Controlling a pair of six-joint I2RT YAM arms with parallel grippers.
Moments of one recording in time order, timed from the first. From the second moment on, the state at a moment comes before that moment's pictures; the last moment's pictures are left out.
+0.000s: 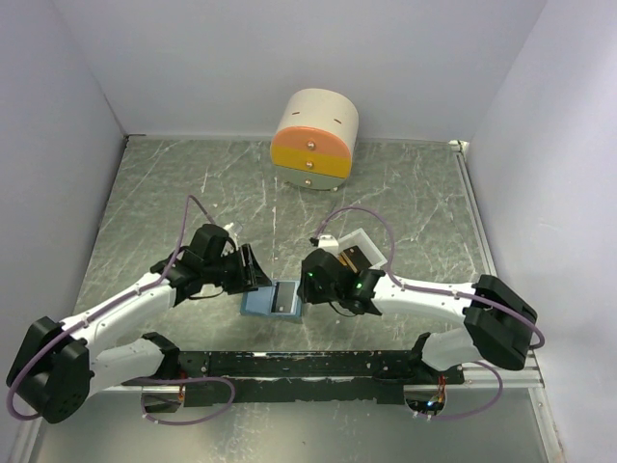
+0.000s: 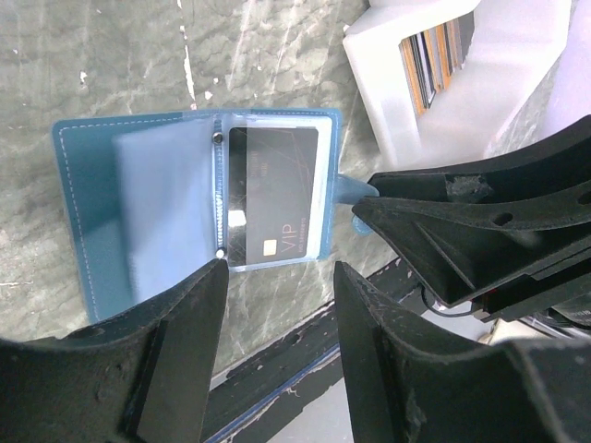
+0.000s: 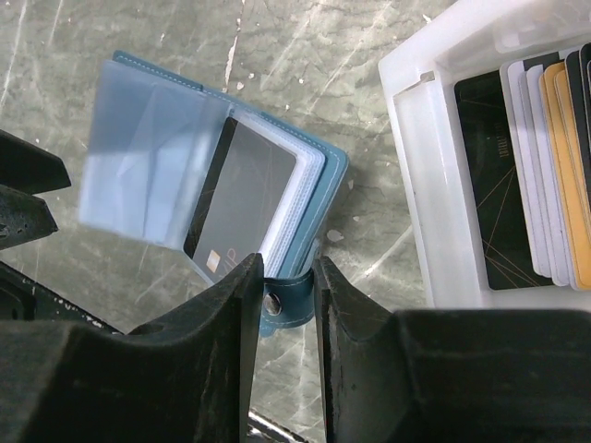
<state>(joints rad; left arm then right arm) -0.58 1.09 0.56 -0.27 0.32 -0.82 1.04 1.36 0.69 -0.16 0.22 0.78</state>
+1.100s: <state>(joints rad) -0.58 1.11 0.59 -0.33 0.25 -0.80 1.04 1.28 0.70 -0.18 0.24 0.76</state>
